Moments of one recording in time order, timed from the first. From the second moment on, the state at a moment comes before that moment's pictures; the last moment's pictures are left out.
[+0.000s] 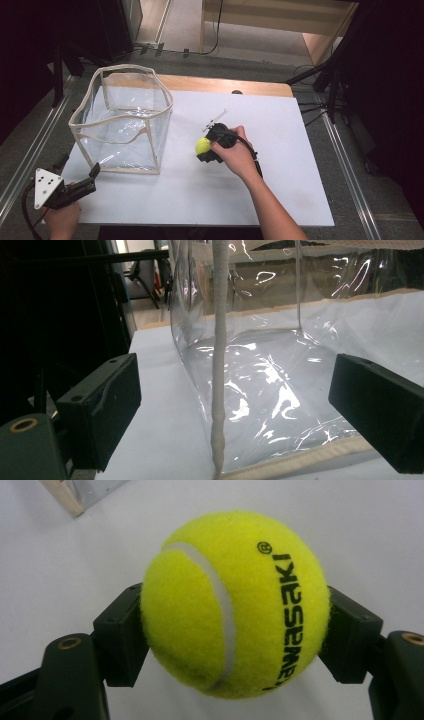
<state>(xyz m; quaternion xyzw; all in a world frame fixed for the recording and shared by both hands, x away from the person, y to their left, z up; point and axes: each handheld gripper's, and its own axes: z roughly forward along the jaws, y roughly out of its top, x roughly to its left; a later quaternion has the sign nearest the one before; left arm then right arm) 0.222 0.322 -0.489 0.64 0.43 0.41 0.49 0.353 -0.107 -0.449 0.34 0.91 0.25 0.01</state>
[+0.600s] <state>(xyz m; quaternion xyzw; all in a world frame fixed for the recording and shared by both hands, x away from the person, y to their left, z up) 0.222 0.322 -0.489 0.64 0.43 0.41 0.49 0.355 -0.078 -0.446 0.31 0.91 0.26 0.01</state>
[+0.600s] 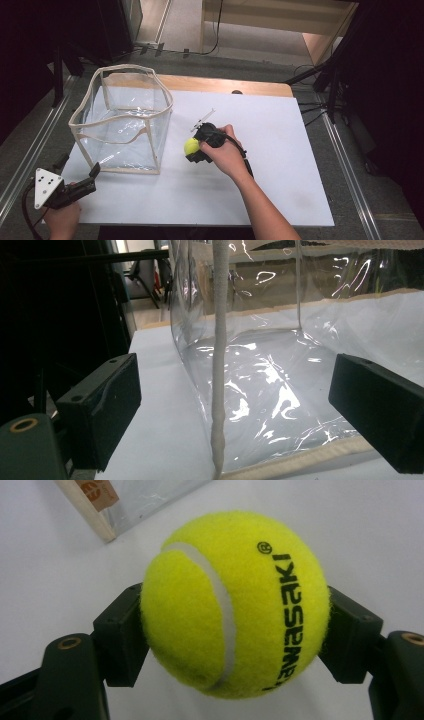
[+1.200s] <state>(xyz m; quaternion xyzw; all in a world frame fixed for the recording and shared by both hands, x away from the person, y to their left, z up) 0.223 0.323 -0.489 0.64 0.43 0.41 0.50 0.357 -0.058 -0.428 0.29 0.92 0.27 0.00</state>
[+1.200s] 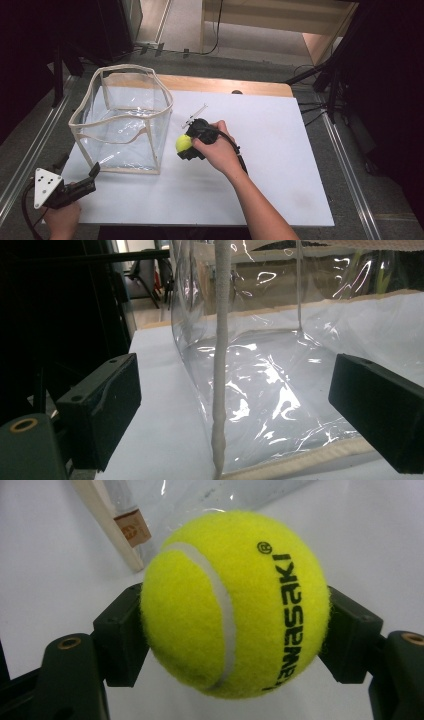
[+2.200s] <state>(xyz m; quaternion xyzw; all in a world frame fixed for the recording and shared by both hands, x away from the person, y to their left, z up) 0.224 0.323 -0.489 0.63 0.43 0.40 0.50 0.370 -0.049 -0.374 0.27 0.92 0.29 0.02</state>
